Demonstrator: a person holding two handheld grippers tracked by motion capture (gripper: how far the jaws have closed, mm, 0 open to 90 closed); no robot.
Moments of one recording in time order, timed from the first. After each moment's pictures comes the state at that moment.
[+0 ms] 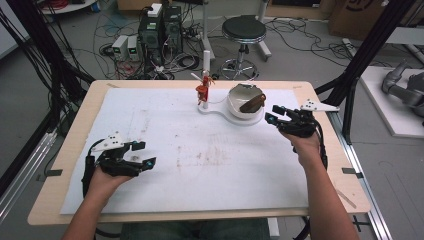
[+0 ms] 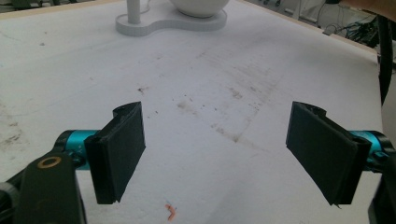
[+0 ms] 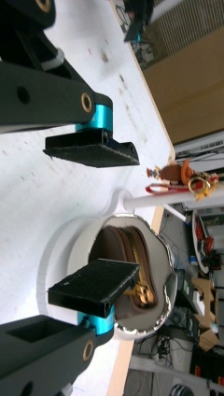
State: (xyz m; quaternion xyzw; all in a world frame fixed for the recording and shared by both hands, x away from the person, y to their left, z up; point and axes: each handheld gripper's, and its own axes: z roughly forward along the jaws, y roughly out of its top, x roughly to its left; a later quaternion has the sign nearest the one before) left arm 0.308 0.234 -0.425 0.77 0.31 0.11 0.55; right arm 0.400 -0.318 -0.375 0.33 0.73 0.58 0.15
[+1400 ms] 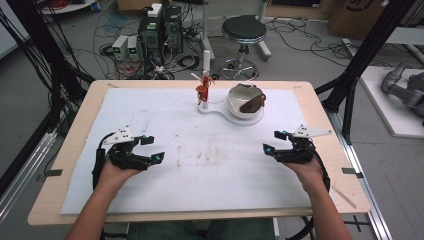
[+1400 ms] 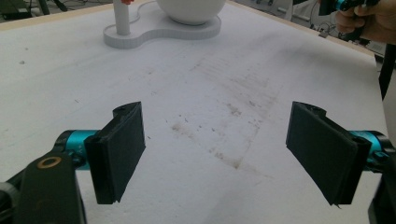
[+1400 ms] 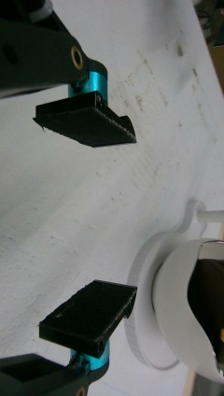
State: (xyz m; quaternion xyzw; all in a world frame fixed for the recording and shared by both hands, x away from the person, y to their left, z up) left arm 0.325 0.215 -0.420 0.77 0.29 0.10 0.55; right arm 0.345 -0.314 -0.411 0.34 0.78 0.50 0.16
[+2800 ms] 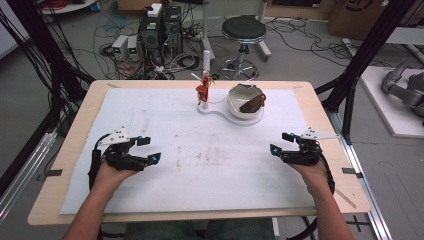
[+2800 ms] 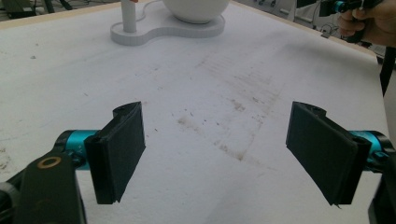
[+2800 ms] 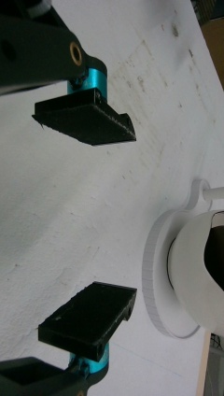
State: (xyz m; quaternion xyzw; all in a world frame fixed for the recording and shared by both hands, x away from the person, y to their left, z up) left arm 0.322 0.226 -0.422 0.77 0.30 0.11 0.55; right arm 0.344 -0.334 -0.420 0.37 0.77 0.50 0.16
